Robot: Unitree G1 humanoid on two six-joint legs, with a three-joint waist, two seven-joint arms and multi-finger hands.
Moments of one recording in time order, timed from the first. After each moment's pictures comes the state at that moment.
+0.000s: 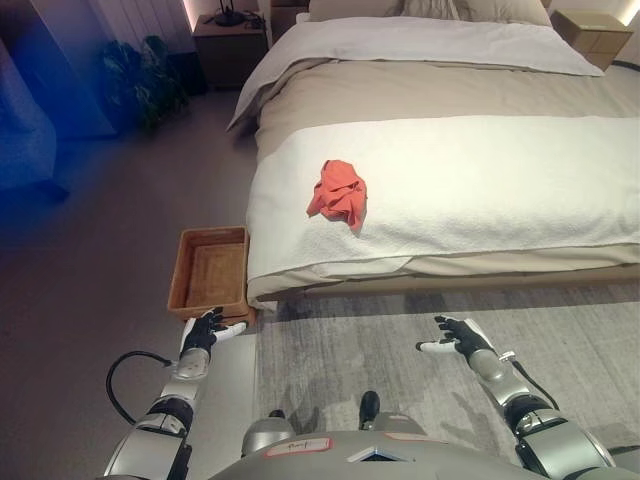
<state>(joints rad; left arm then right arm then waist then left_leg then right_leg) -0.15 0.33 -0.17 1.10 -0.19 -0.10 0.13 -0.16 -0.42 0.30 1.14 -0.07 -0.09 -0.04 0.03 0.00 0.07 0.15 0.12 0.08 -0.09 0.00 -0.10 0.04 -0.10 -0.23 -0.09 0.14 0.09</state>
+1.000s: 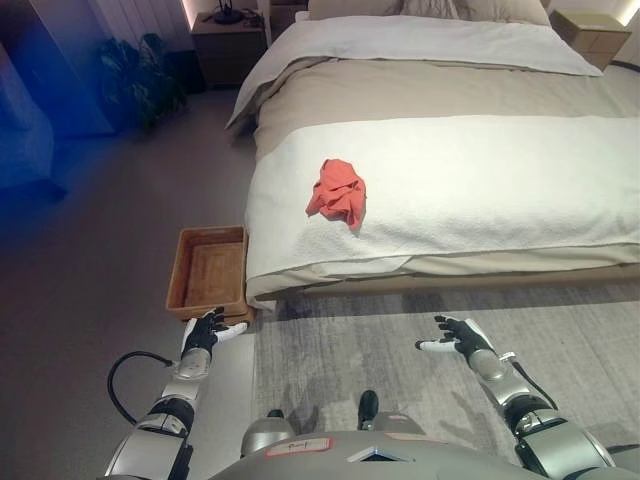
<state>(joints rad) -0.15 0.32 -0.17 1.10 -0.20 -0.10 0.13 -0.16 -0.42 0.30 1.14 -0.04 -0.09 -0.04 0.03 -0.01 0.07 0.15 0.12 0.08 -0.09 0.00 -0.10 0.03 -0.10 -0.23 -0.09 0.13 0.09</state>
